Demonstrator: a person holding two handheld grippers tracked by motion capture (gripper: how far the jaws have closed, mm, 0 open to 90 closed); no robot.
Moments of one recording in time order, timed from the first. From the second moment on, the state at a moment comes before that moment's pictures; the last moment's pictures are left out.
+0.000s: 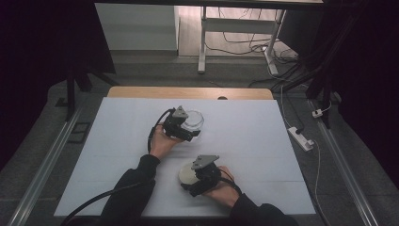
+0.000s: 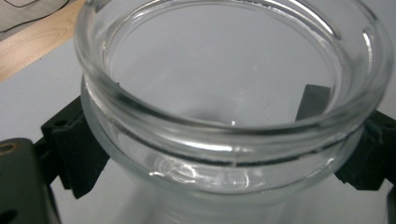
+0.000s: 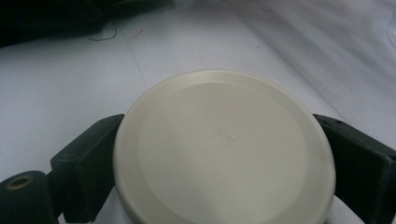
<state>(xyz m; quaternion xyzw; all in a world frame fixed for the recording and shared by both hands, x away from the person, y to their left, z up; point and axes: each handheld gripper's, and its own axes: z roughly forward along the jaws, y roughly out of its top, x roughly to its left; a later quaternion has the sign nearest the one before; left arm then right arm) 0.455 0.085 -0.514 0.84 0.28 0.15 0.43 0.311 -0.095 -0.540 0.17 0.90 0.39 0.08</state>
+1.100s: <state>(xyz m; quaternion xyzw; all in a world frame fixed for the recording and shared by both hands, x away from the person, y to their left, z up) 0.455 0.088 -0.518 0.86 0.31 0.11 0.40 0.314 -0.101 -0.534 0.19 0.89 0.41 0.07</state>
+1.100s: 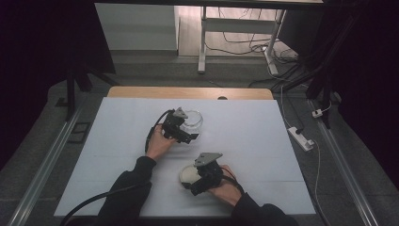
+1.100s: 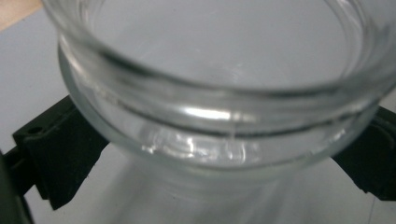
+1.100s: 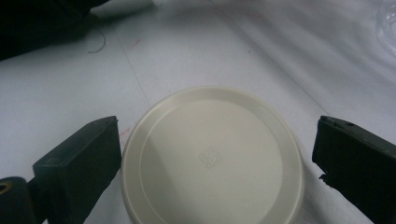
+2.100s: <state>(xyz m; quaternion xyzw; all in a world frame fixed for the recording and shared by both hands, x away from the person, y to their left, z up) 0.413 0.121 -0.516 0.86 0.31 0.08 0.39 0.316 -0.117 -0.518 0.23 0.87 0.42 0.07</state>
